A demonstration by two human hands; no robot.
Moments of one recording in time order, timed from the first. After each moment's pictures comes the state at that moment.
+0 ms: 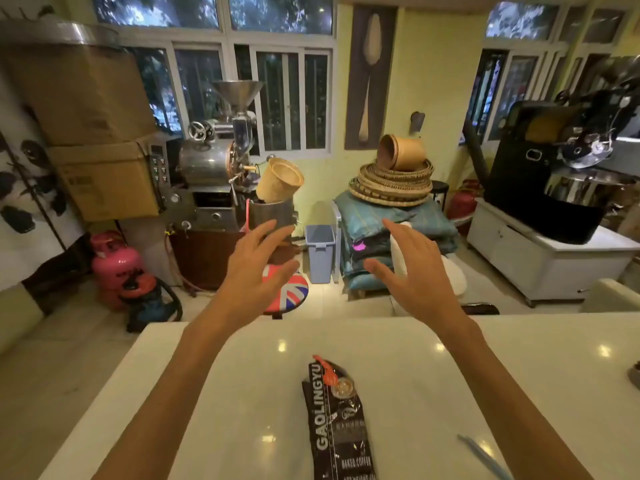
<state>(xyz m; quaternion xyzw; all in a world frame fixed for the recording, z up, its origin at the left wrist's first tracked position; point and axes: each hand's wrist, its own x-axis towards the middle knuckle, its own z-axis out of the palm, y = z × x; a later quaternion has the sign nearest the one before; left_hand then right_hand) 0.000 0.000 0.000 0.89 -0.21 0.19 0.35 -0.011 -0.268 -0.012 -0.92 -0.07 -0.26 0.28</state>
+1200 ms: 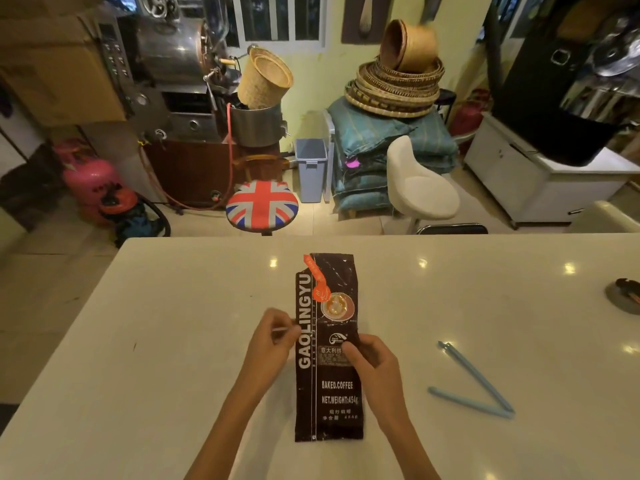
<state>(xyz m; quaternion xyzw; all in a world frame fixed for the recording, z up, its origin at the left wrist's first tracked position) -0.086 -0.030 -0.208 0.78 0.04 -0.09 0.62 -0.138 -0.210 -0.239 -0.67 0.17 -0.02 0.72</state>
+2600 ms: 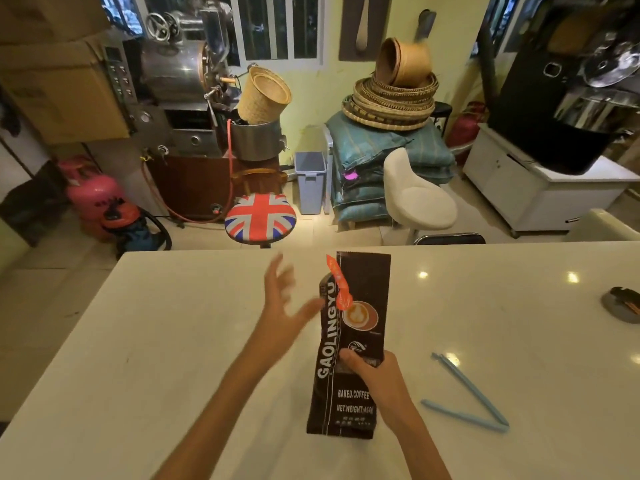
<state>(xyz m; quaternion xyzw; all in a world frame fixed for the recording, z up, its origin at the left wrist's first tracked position) -0.067 -0.063 -0.140 0.78 -0.07 -0.05 0.62 -0.132 -0.236 -0.210 -0.65 0.19 0.10 0.73</state>
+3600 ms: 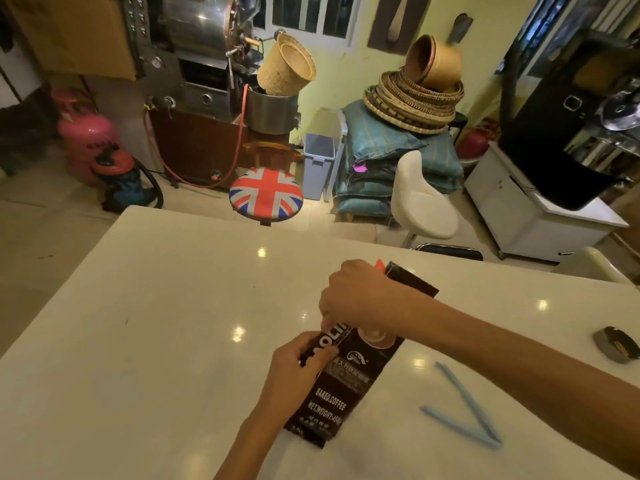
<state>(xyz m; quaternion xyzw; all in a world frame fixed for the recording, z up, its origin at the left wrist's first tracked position) -0.115 -0.051 -0.216 0.72 0.03 -0.11 0.68 -0.037 -0.155 -0.069 -0.86 -0.38 0.17 -0.30</state>
